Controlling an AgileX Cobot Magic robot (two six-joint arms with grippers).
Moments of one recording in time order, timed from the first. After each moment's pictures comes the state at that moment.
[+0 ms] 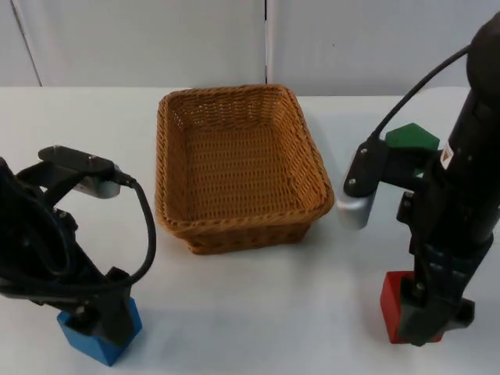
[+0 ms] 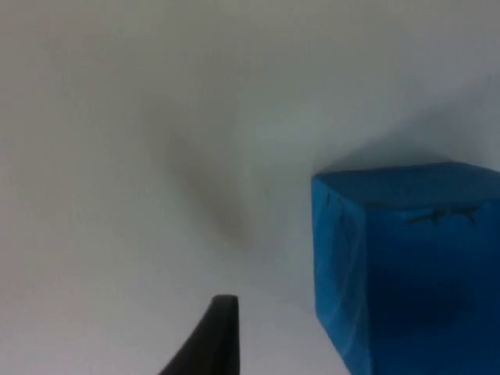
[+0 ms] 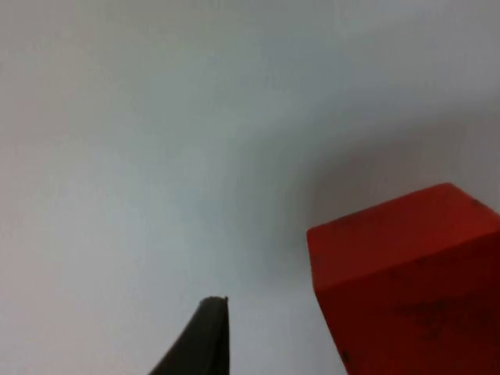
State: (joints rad) right arm 0.58 1.91 -1.06 0.10 0.73 -0.73; left arm -0.25 1.74 -0.68 -0.38 0.48 0.57
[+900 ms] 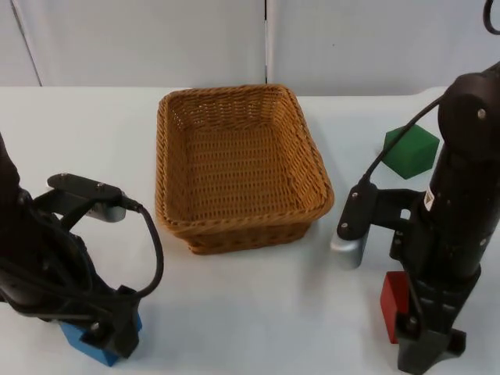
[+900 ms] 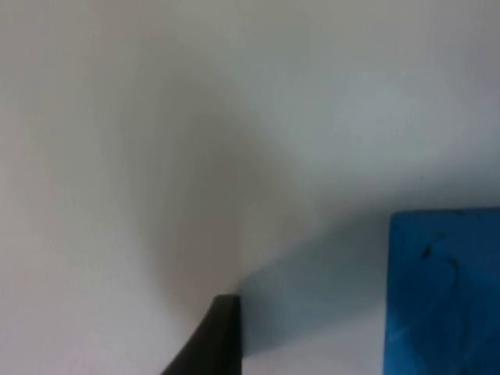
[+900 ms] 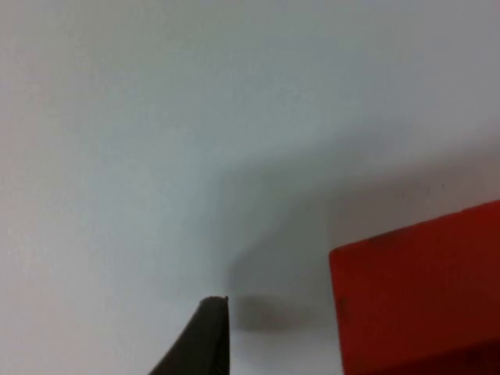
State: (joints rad) right arm 0.58 2.03 -1.06 0.08 0.68 -0.73; left arm -0.25 1.88 -0.69 -0.41 0.34 0.57
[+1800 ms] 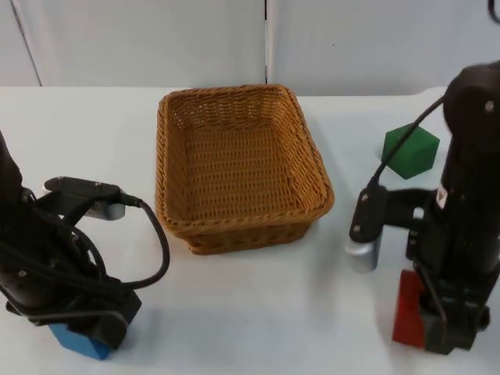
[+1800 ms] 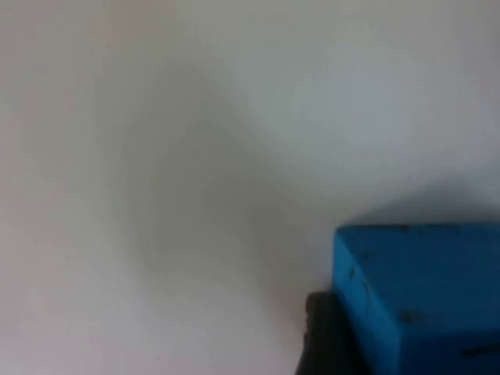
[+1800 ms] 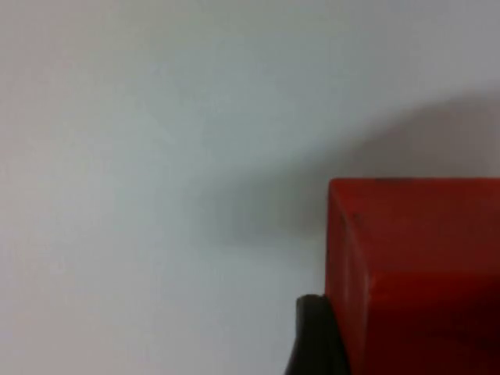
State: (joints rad) right arm 0.58 1.98 -1.06 0.01 0.79 -0.70; left arm -0.25 1.89 -0.69 -0.48 0.37 0.55
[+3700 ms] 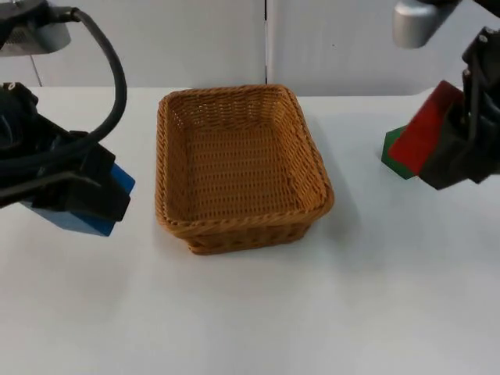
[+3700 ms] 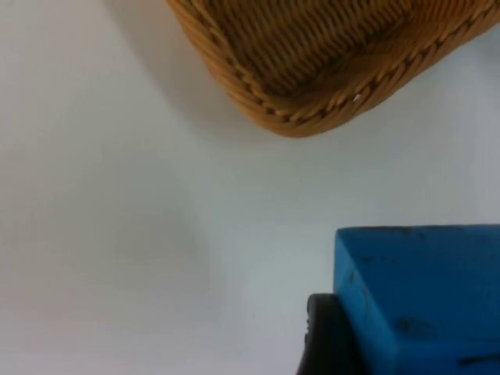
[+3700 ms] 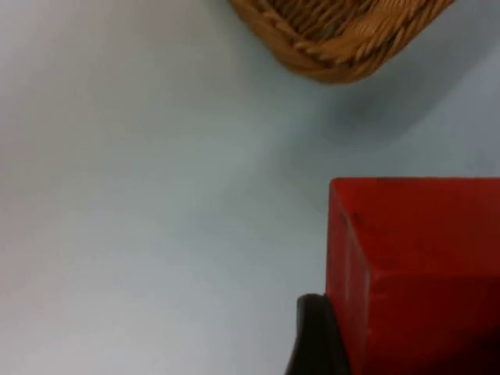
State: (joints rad) right arm 0.58 1.52 -1.08 0.01 0.76 -0.41; left arm -0.25 1.34 -0.71 -0.57 0.61 0.52
